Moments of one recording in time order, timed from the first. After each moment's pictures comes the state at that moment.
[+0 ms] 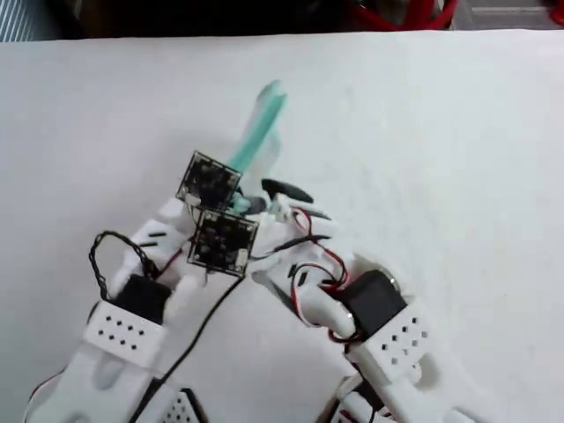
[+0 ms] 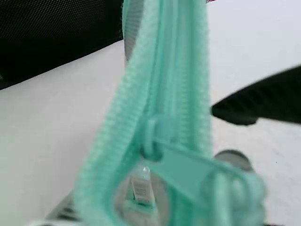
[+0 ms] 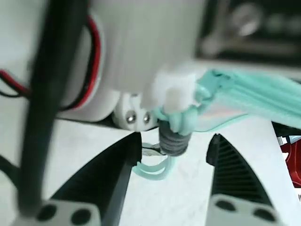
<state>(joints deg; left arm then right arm) 17.7 -48.3 64.9 31.3 -5.3 -43.5 -49.8 37.2 60.9 42.9</state>
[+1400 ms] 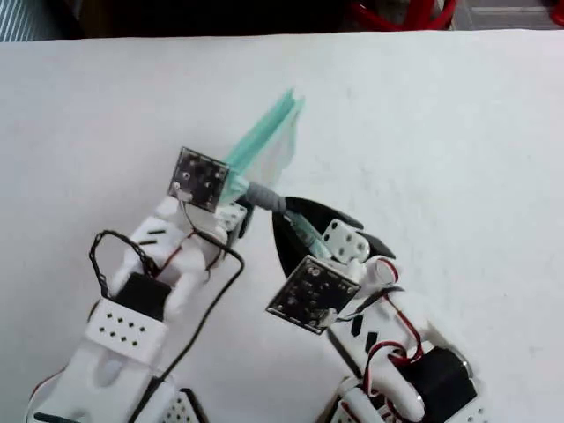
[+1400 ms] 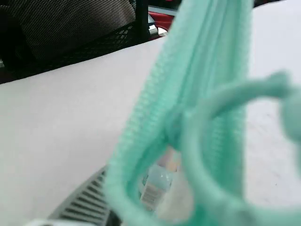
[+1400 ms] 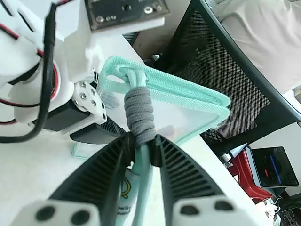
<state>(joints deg) 16.3 -48.2 65.6 27.1 0.0 -38.4 -79.1 46.6 55.9 37.2</state>
